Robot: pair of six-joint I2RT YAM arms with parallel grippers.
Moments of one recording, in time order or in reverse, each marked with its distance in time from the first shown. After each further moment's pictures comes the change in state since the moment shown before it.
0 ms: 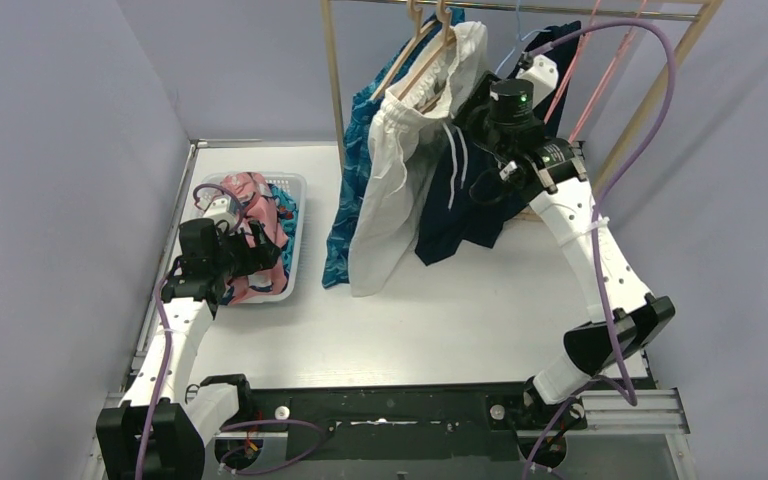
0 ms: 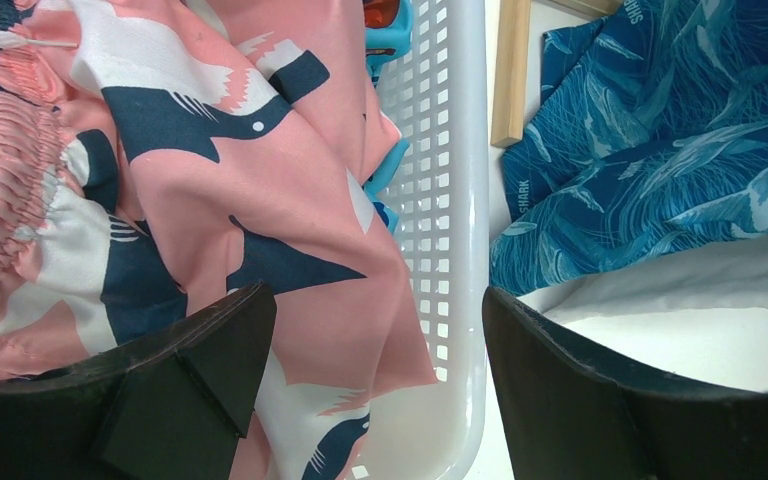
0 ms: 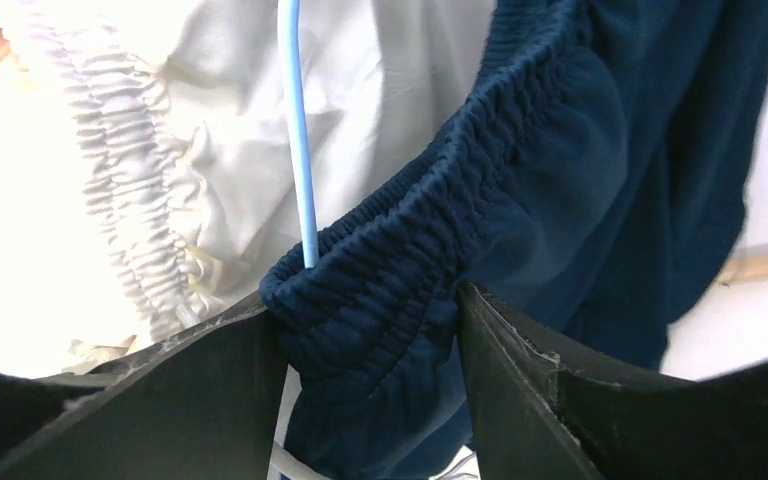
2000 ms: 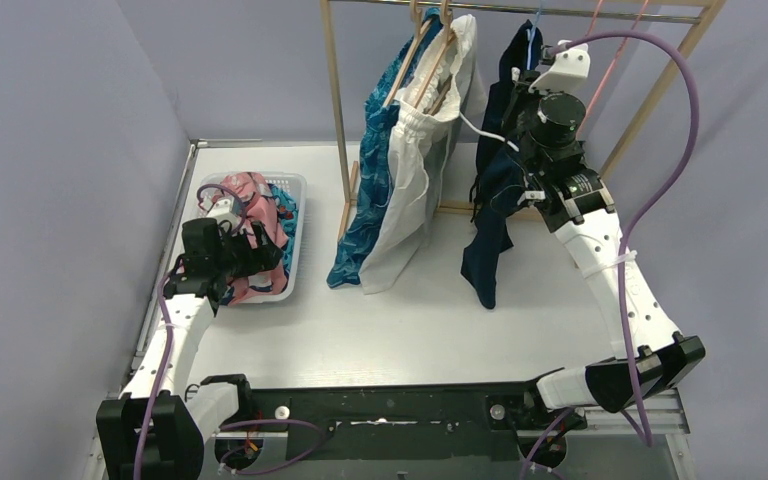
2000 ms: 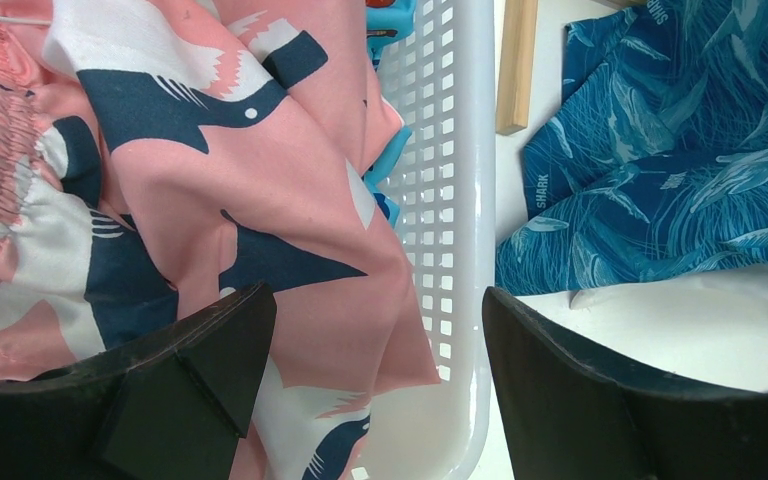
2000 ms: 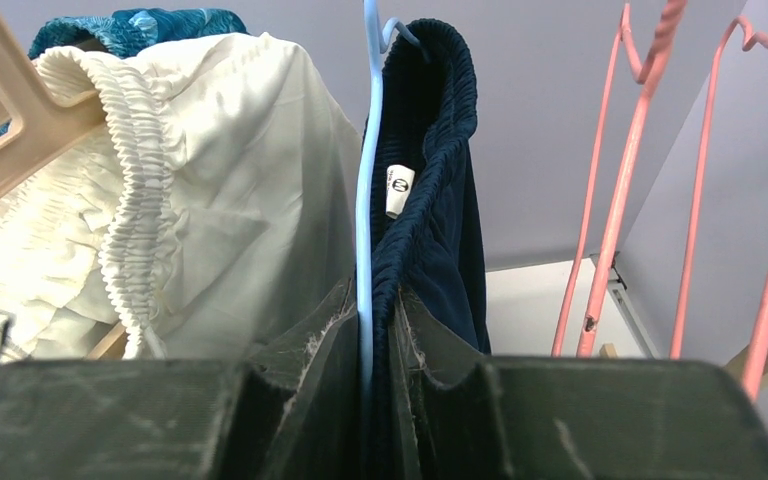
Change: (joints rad) left arm -0.007 0.027 0.000 -0.005 0.003 0.001; right arm -0.070 -0.225 -0.265 0.414 0.027 -0.542
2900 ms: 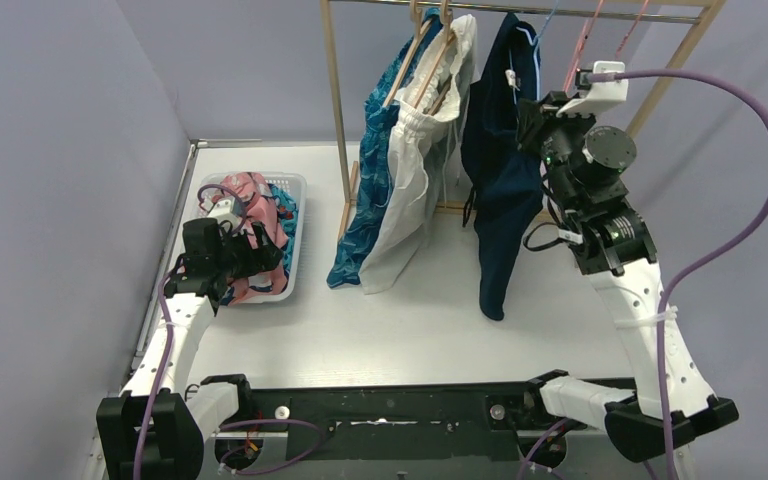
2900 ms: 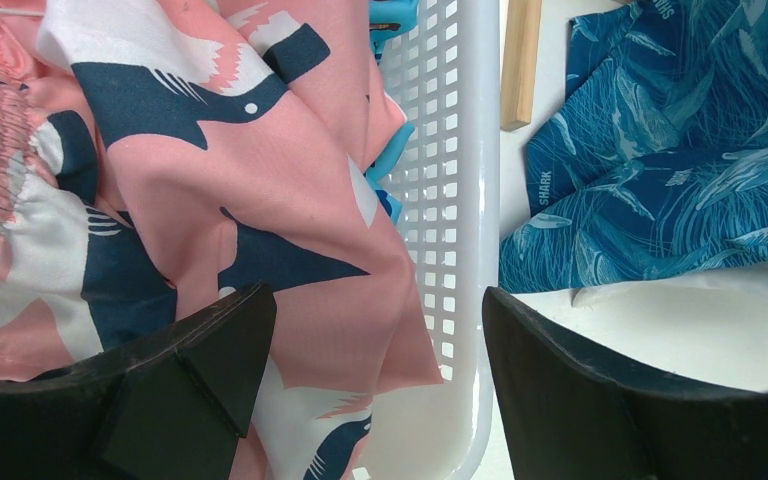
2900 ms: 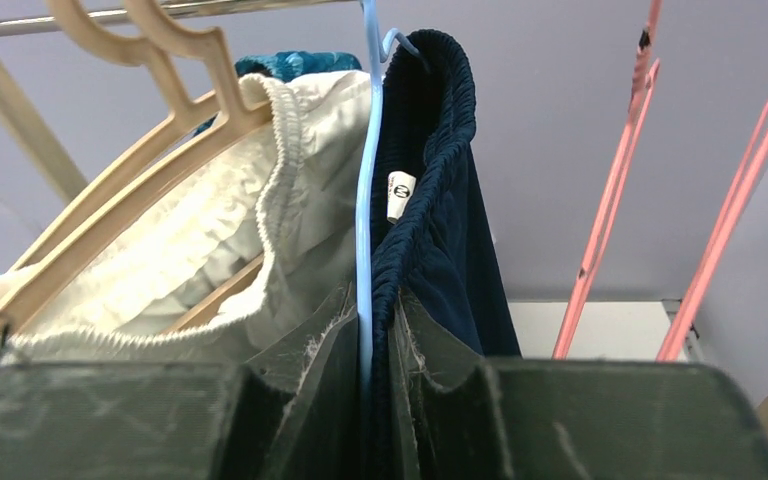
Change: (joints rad) left arm -0.001 0.011 0.000 -0.004 0.000 0.000; right arm -0.001 -0.198 -0.076 -0.023 -0.198 0.016
